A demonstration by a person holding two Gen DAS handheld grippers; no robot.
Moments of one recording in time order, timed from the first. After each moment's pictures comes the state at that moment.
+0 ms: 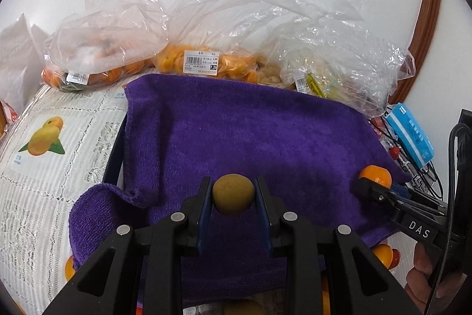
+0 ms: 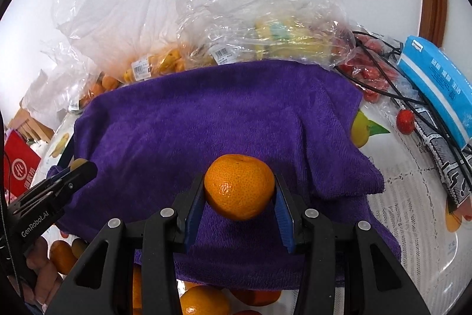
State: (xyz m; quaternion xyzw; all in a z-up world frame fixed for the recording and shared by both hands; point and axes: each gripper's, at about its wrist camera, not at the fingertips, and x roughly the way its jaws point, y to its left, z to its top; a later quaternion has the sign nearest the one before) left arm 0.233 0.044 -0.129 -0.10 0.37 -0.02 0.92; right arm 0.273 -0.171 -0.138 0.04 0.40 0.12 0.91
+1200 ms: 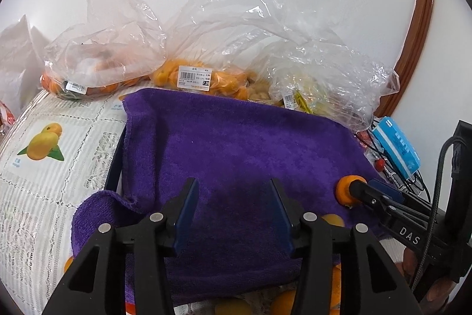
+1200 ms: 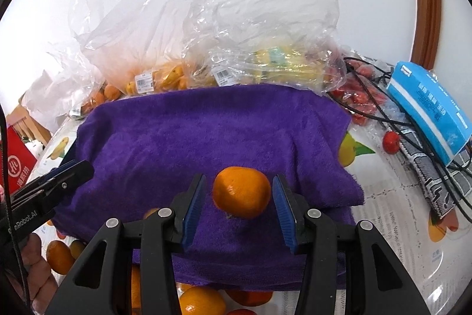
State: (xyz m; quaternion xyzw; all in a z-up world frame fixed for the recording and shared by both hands) left arm 0.219 0.048 -0.116 -0.12 0.34 -0.03 0.93; right arm 0.259 -0.170 -0.127 0.02 0.36 0.12 0.93
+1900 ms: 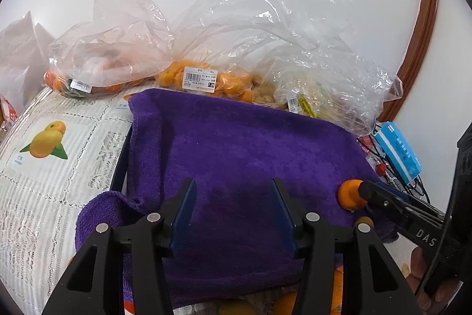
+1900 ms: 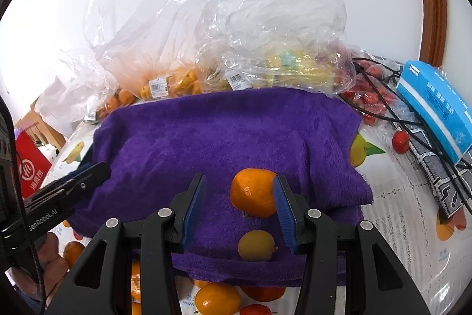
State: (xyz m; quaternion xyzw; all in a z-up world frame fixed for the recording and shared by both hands) left arm 0.219 0.053 -0.115 -0.13 0.33 -0.03 0.93; right arm 0.253 -0.172 -0.118 0.04 0.35 0.15 0.92
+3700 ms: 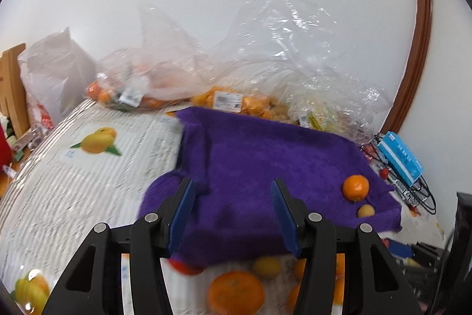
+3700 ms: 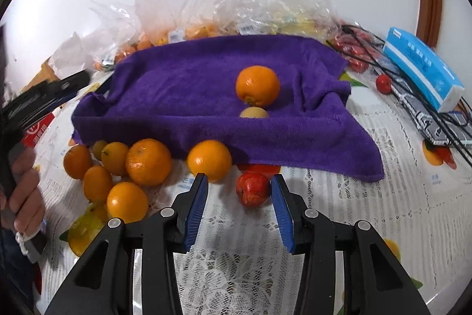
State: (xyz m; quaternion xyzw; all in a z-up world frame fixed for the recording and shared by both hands) left arm 0.149 0.075 -0.103 -0.12 0.28 0.02 0.95; right arm 0.173 -0.186 -0.153 0.00 0.39 0.16 0.91
